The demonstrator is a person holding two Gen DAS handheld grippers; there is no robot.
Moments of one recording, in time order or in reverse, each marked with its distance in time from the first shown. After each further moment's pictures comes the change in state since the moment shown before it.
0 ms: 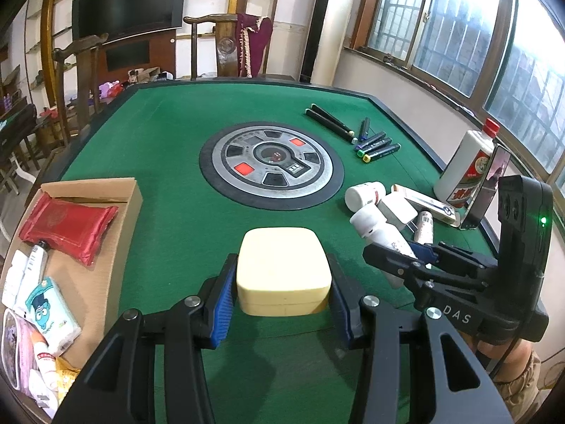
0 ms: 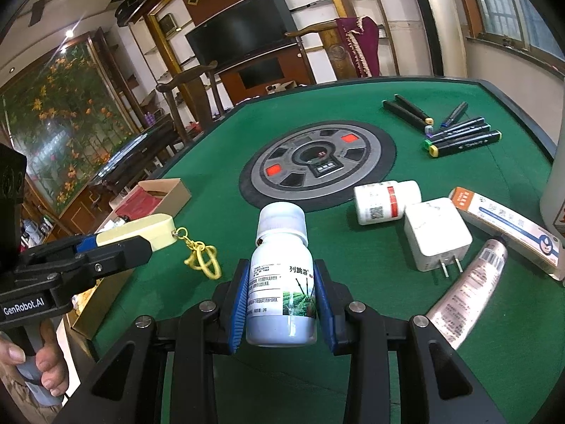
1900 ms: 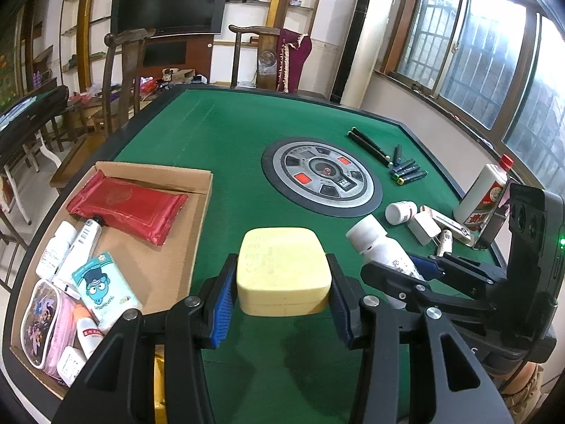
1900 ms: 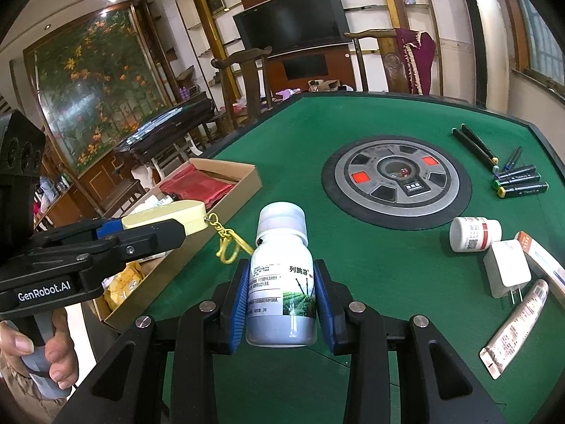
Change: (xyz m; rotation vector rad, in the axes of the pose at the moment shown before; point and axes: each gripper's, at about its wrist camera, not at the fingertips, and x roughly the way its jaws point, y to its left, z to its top) left arm -0.044 0.059 -0.017 -0.114 -0.065 0.063; right arm 0.018 0.087 0.006 -0.159 0.030 0.063
